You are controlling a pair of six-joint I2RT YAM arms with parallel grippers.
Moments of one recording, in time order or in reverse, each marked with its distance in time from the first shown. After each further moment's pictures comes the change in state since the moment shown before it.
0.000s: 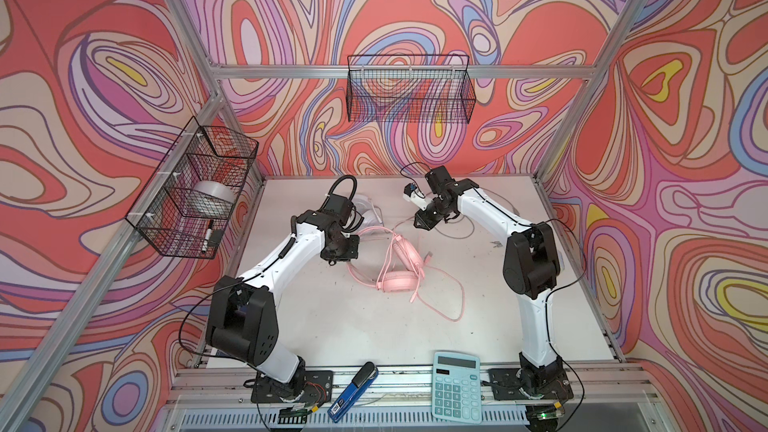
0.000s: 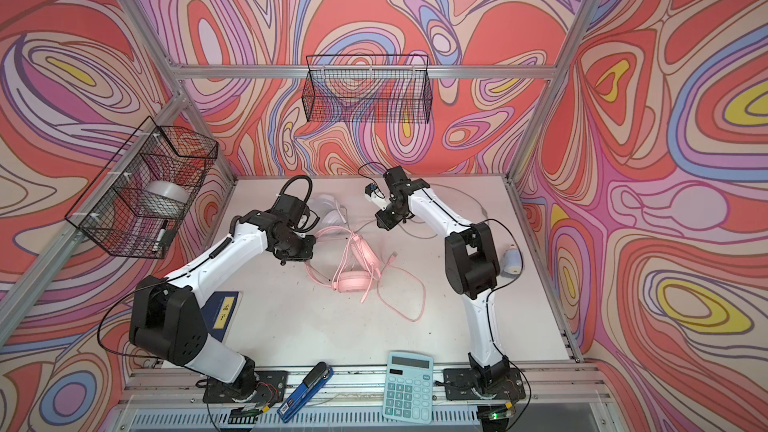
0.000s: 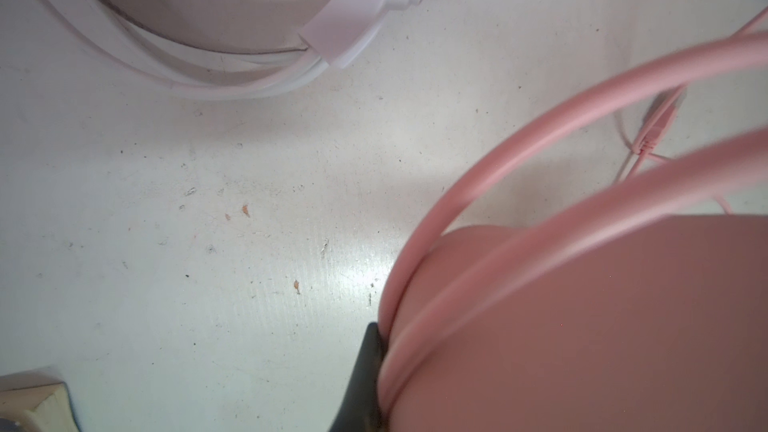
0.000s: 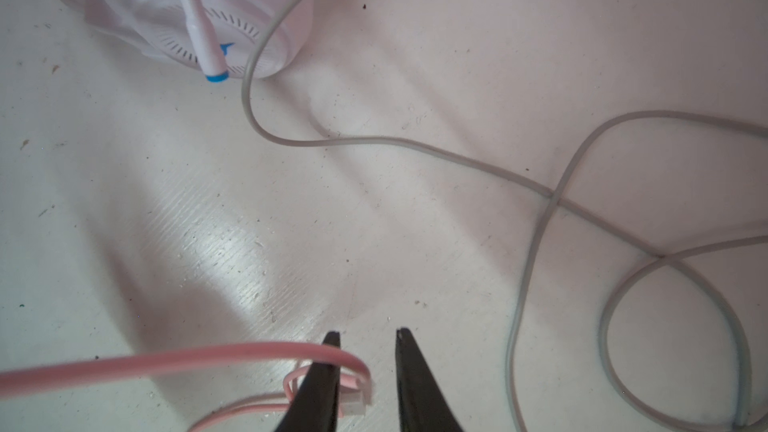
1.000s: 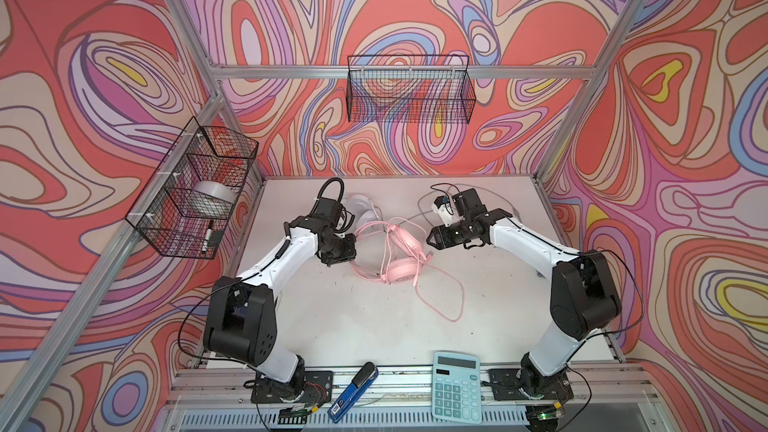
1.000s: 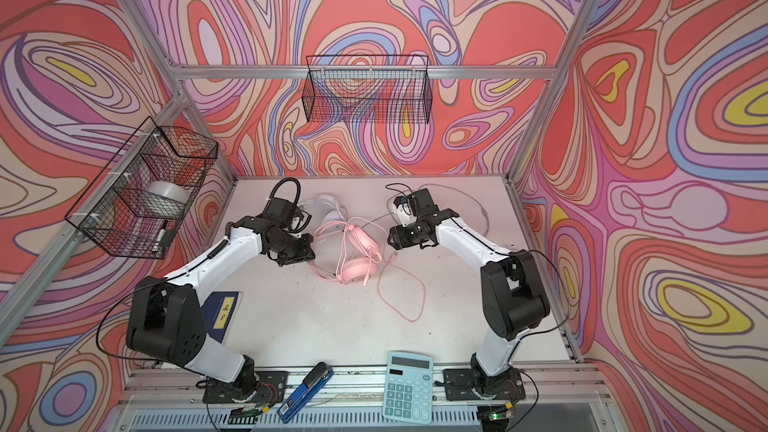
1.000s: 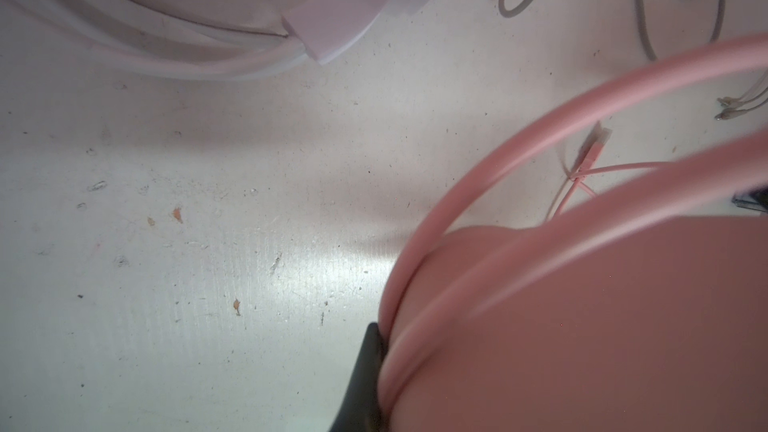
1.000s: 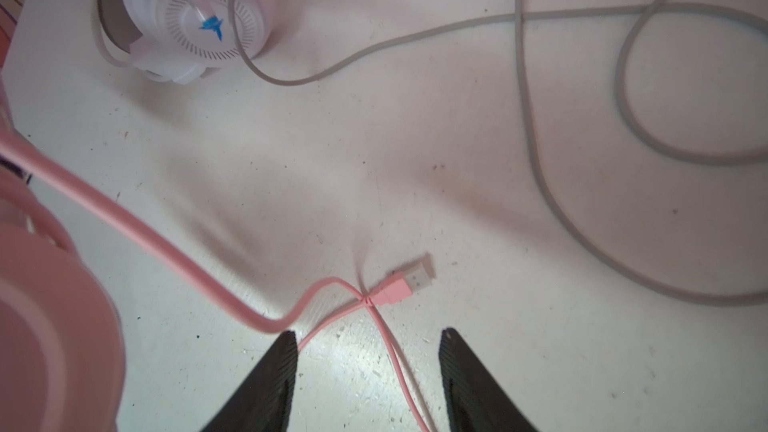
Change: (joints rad) left arm 0.072 -0.008 -0.084 0.127 0.174 -0.118; right arm -0.040 -0.444 -0.630 0.301 -0.005 0.383
